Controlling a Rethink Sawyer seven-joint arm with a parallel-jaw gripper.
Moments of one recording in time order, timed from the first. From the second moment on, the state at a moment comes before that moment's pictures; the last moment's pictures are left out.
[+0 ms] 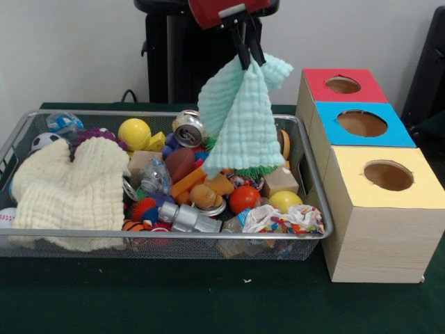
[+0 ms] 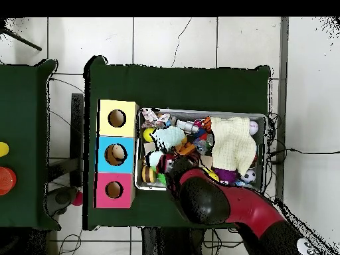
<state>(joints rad) -0.96 -0.96 0.82 2.31 -0.02 0.09 1.57</state>
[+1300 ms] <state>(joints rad) -0.86 -1.15 0.58 2.31 -0.26 0.51 1.57</state>
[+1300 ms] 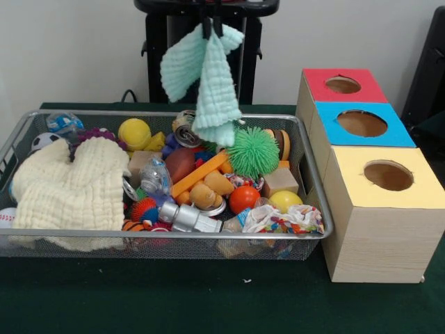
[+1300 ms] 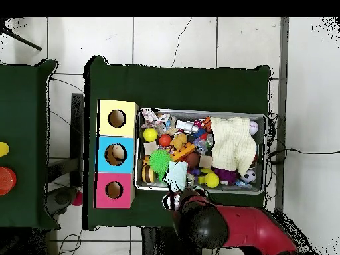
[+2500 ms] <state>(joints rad) -1.10 -1.10 0.62 2.18 -0.57 0.51 1.57</state>
